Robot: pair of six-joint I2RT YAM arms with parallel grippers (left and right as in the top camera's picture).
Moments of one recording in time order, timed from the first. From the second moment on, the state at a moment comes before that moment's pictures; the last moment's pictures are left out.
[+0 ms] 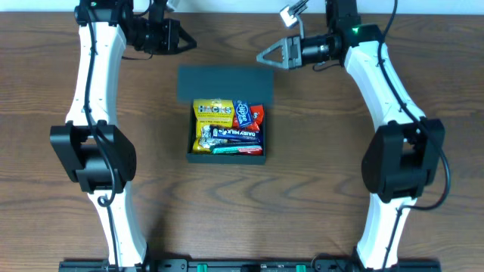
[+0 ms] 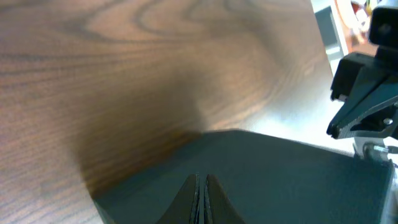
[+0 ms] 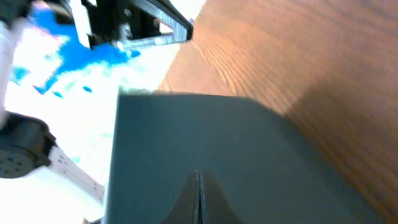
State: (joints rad) left arm 0.01 2.21 2.24 -1.26 0.84 0.19; right arm 0.17 2.14 1.93 -0.86 -1.19 -0.02
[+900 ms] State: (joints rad) left arm -0.01 2.16 2.24 -1.34 0.65 0.27; right arm 0.22 1.92 1.92 -0.90 -0.55 -0.14
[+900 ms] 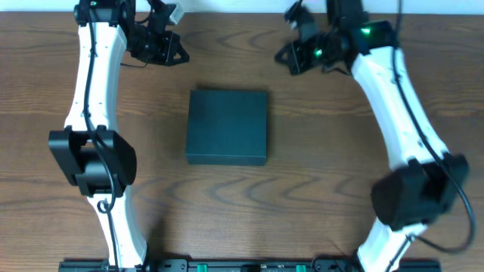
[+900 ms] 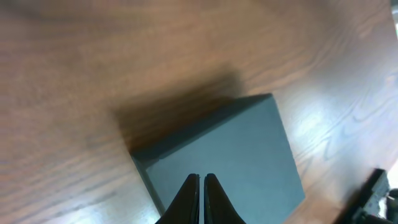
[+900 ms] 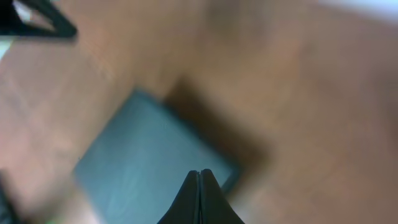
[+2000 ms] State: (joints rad) left arm -0.19 1.16 1.79 -1.19 0.41 0.13; right arm 0.23 0.60 1.17 -0.47 -0.40 -0.10
